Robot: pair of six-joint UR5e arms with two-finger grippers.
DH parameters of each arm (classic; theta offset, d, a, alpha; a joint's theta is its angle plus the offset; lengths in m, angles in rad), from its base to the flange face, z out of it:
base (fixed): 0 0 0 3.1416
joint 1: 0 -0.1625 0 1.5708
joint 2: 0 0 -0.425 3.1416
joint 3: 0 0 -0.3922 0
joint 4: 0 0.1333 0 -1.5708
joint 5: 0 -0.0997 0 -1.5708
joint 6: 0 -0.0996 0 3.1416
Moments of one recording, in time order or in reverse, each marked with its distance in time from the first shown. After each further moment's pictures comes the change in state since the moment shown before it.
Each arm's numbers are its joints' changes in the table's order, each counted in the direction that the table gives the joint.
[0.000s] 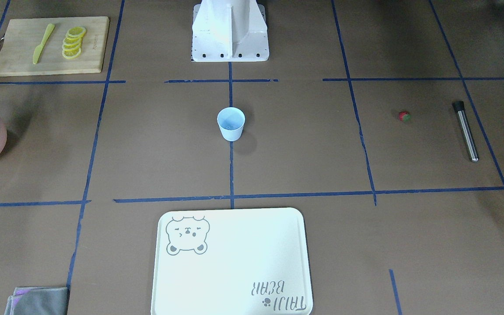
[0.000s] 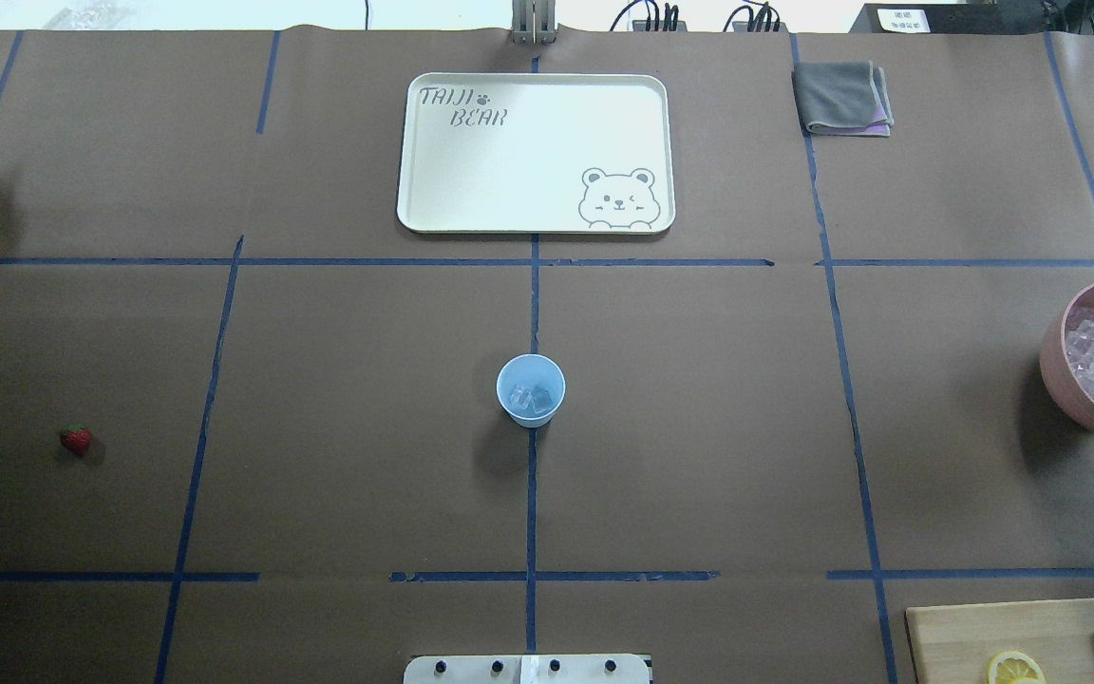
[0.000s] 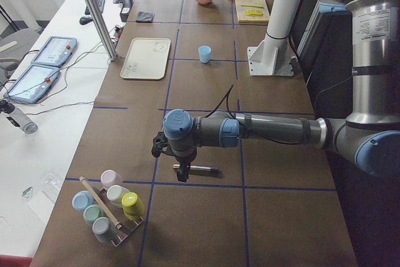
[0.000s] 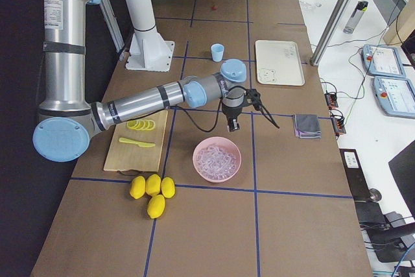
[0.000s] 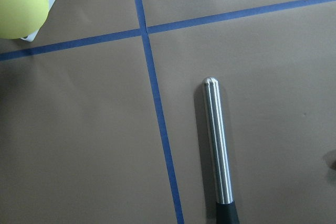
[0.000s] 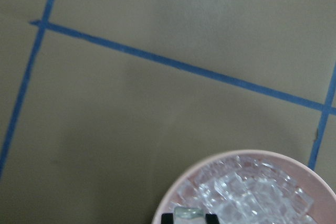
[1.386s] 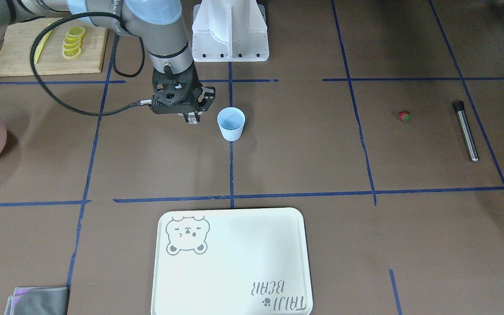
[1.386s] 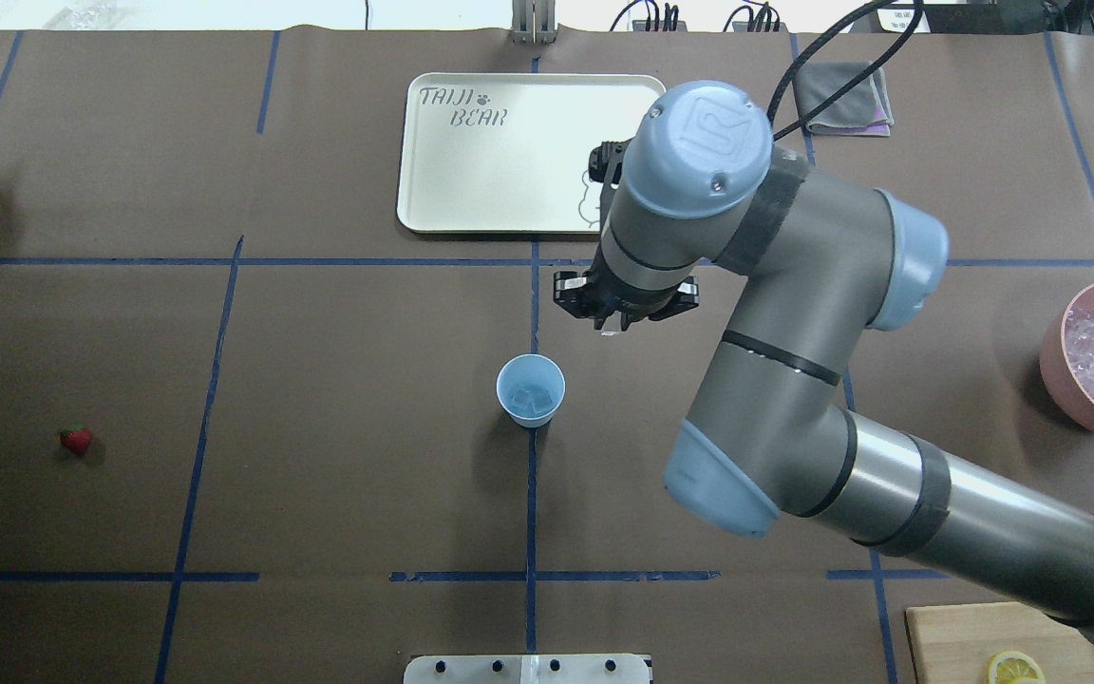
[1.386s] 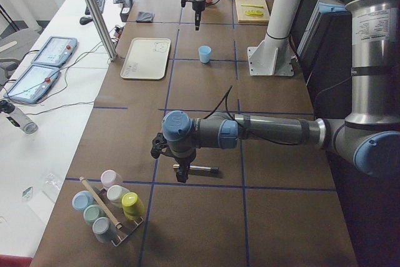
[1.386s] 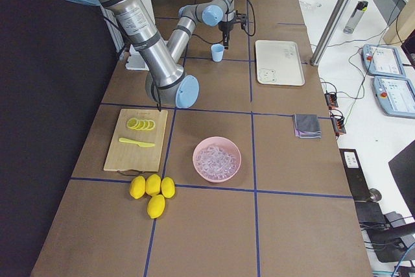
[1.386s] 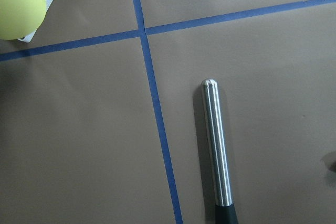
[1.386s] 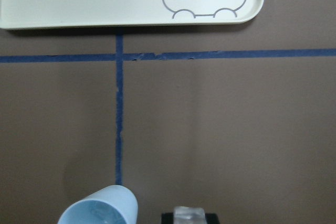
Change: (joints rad) left arm -0.003 0.007 0.013 -0.001 0.002 -0.001; right arm 0.643 -0.758 -0.155 -0.245 0.346 -0.874
